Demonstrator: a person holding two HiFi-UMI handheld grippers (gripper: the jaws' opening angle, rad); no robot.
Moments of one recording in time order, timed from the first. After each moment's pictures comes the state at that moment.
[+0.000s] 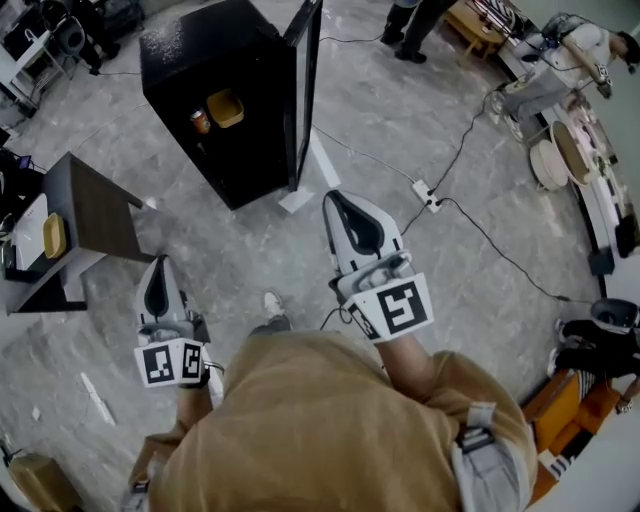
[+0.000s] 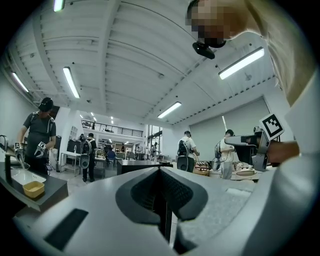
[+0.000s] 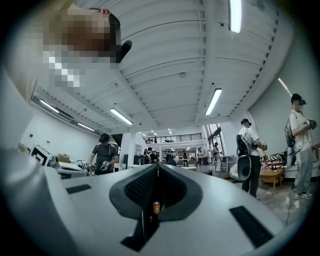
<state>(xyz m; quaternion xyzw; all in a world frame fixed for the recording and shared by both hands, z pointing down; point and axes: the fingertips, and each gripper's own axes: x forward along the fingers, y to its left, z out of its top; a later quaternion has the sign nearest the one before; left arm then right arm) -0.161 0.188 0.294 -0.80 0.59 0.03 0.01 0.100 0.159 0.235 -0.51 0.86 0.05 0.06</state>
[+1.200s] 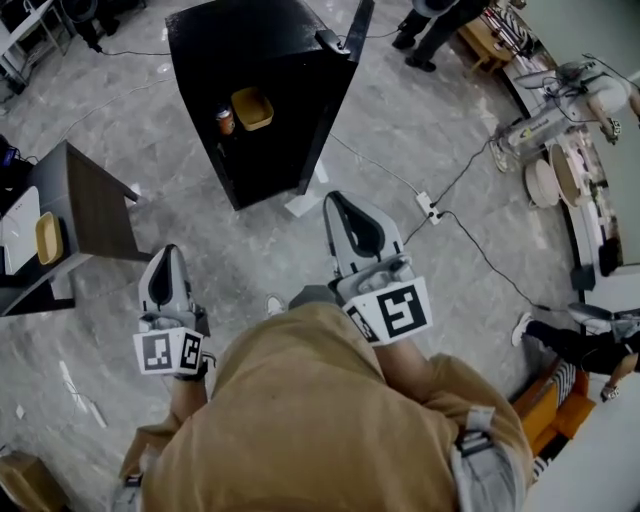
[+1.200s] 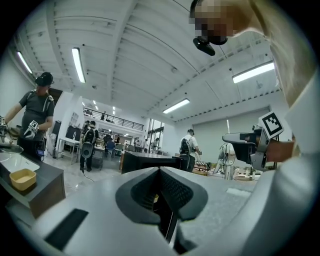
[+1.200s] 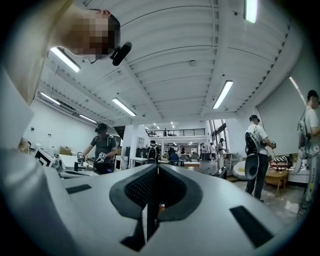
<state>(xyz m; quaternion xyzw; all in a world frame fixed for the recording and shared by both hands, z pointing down) -0.285 0.067 0.336 -0.81 0.58 0.04 -0.05 -0.046 0.041 0.249 -0.50 0.87 0.05 0.01</state>
